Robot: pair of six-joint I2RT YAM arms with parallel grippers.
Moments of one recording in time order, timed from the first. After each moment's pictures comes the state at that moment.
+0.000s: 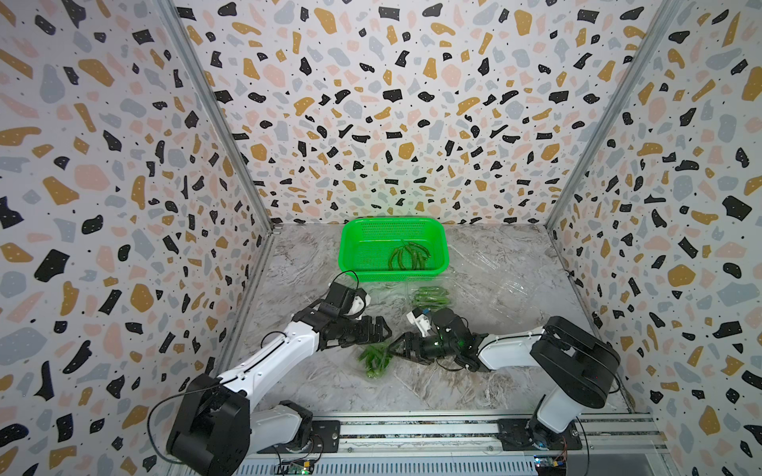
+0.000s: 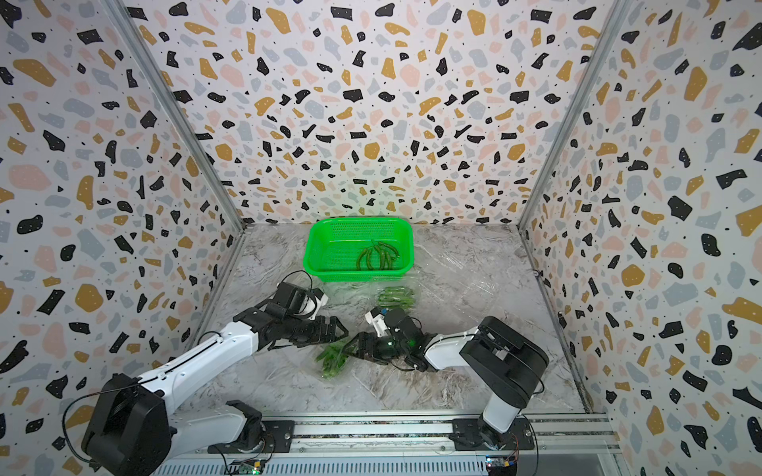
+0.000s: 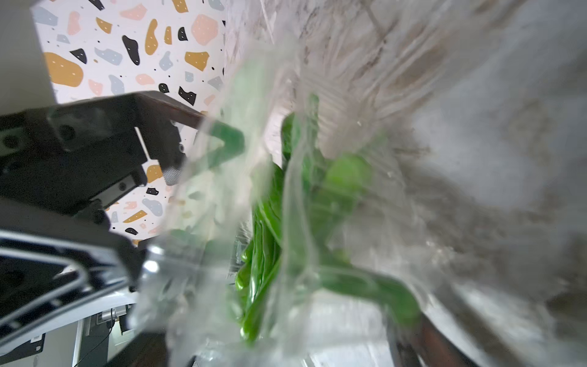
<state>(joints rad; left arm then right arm) -0.44 1.23 0.74 -0.56 0.47 -0.49 0.89 1.67 0.60 0.55 -0.59 1.04</state>
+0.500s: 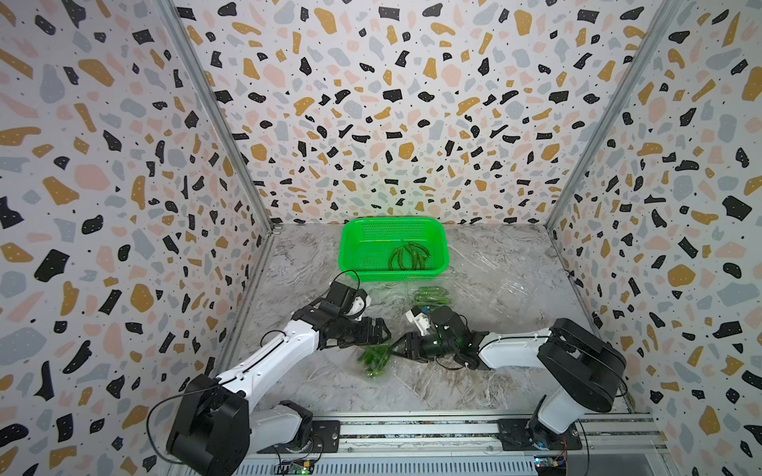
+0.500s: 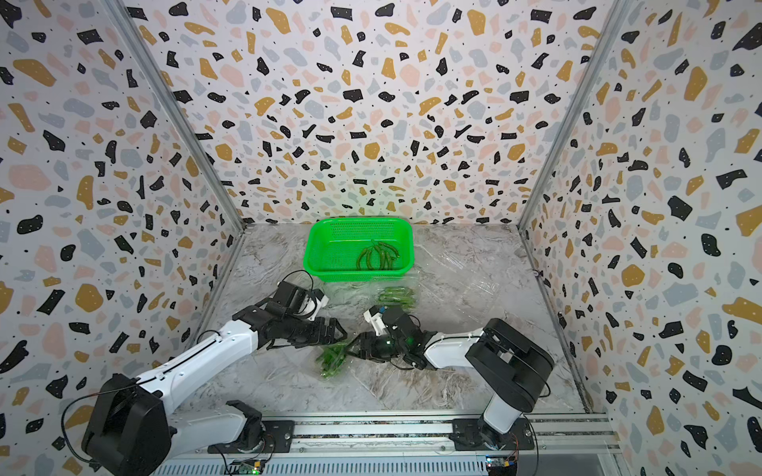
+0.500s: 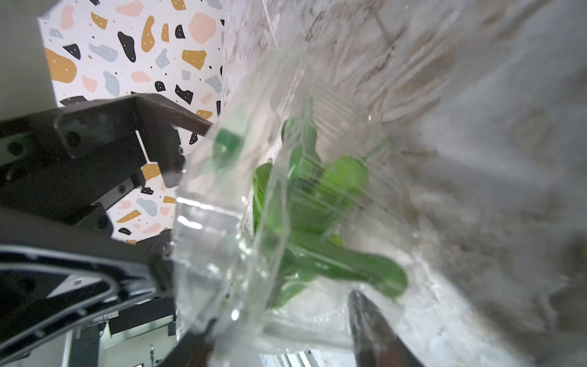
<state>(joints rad) -0.45 1.22 0.77 -0.62 0.46 -0.44 0.89 1.64 0.64 0.43 -0.55 0.99</state>
